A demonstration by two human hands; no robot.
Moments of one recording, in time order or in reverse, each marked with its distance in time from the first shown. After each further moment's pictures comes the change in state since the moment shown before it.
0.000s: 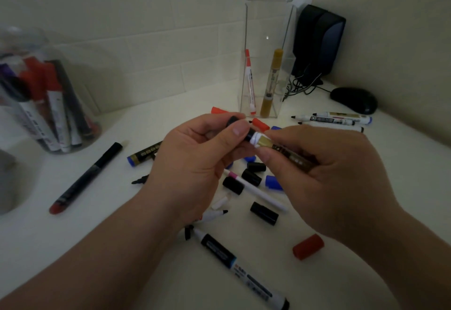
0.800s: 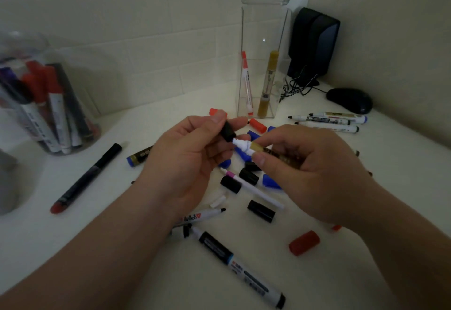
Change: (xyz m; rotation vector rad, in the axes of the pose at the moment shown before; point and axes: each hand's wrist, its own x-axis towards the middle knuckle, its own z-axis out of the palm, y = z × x) left_hand 0.005 0.005 -0.005 0.003 0.120 -0.194; right_hand 0.001 0.019 0.004 0.216 -0.246 0.147
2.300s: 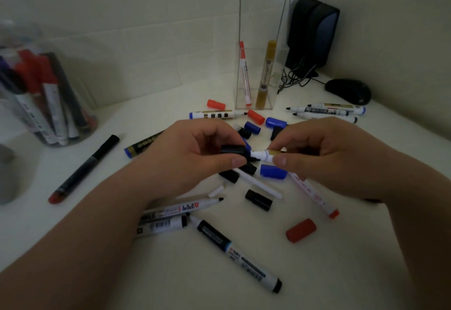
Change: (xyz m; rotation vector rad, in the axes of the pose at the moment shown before) left_hand 0.002 0.006 -0.025 0.851 -0.380 0.224; right_hand 0.005 0.007 -0.035 0.028 -0.383 0.179
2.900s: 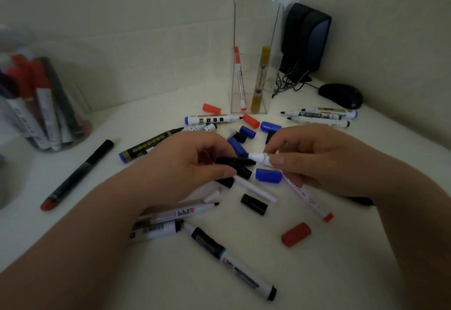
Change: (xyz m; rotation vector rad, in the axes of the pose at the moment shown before) left_hand 0.002 -0.005 -0.003 0.281 -0.072 -0.033; right_hand 0.001 0.004 -0.002 0.102 -0.059 0.093
